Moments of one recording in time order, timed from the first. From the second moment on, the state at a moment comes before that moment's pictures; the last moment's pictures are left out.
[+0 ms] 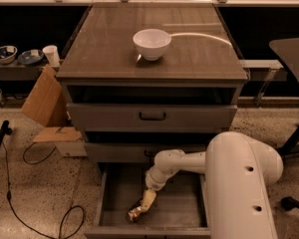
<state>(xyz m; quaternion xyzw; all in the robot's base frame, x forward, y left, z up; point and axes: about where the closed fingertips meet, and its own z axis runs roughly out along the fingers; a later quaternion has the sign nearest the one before) 0.550 0.018 0.260 -0.64 0.74 0.19 0.11</state>
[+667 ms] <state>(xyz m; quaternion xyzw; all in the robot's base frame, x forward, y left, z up) 0.553 -0.014 0.185 -0.61 0.75 0.21 0.13</state>
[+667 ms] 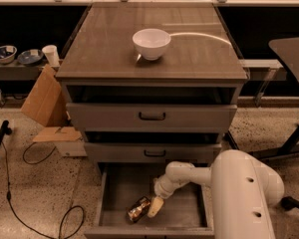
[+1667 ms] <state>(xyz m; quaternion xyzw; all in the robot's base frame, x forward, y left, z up) 0.552 -0.023 0.109 -0.59 0.73 0.26 0.21</state>
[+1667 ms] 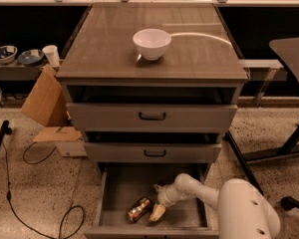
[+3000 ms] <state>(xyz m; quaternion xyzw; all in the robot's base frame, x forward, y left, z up) 0.561 0.008 0.108 -0.62 0.67 0.31 0.27</state>
